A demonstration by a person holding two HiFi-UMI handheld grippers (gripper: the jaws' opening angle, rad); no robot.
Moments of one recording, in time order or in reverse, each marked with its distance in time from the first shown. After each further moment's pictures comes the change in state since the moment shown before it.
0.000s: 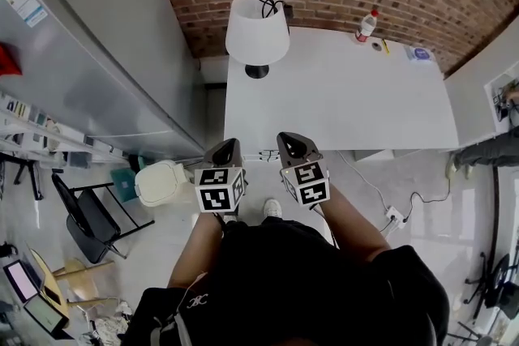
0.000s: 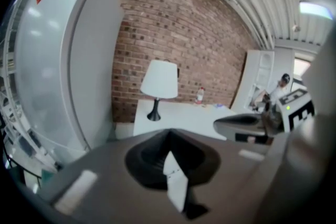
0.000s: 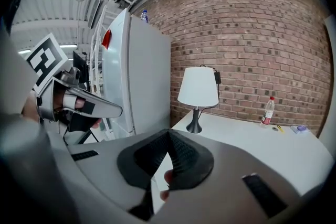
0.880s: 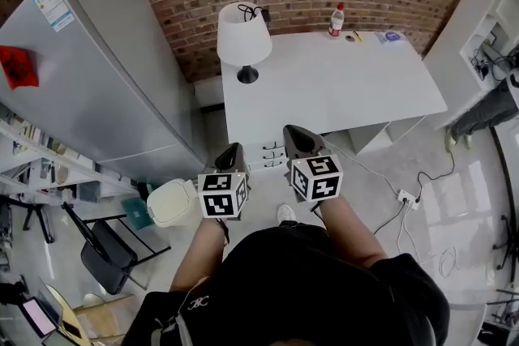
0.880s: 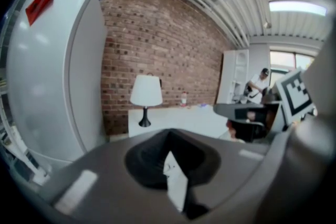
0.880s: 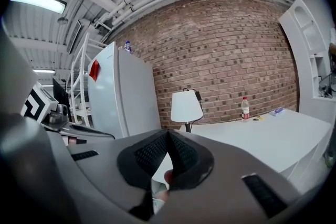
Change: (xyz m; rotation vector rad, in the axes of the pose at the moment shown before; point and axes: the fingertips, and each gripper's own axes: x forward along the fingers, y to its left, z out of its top) left arm -0.089 -0.021 -0.007 0.160 -0.088 -0.131; right arm -0.093 0.044 0.036 0.239 -0.221 -0.185
